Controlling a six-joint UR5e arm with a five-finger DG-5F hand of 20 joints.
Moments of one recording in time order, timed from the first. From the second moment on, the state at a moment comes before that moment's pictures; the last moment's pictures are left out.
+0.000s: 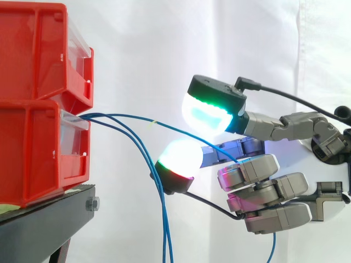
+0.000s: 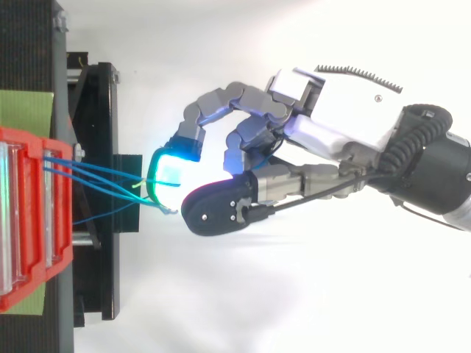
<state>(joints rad) 0.24 -2.28 -1.26 -2.76 -1.01 -0.02</state>
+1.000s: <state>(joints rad) 0.24 -2.21 -1.26 -2.88 -1.03 -0.02</state>
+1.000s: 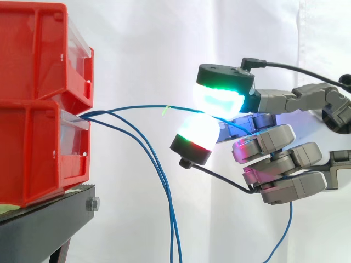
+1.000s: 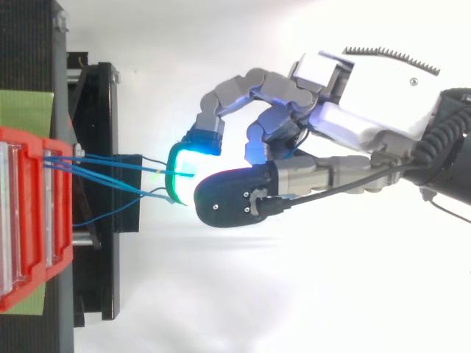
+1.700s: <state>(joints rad) 0.22 -2.21 -1.26 -2.89 -1.03 -0.02</state>
